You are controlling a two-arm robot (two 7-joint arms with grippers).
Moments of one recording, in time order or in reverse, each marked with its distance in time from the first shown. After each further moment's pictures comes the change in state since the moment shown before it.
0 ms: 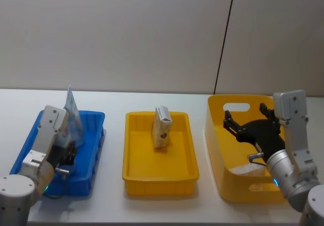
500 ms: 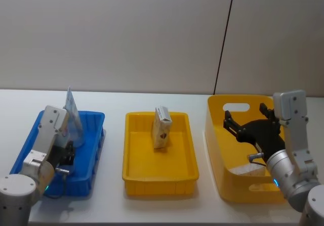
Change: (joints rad) left arm -0.007 -0.013 -0.008 0.018 0.014 0.005 0.005; right arm 0.000 0.000 0.000 0.000 0.000 0.000 0.000
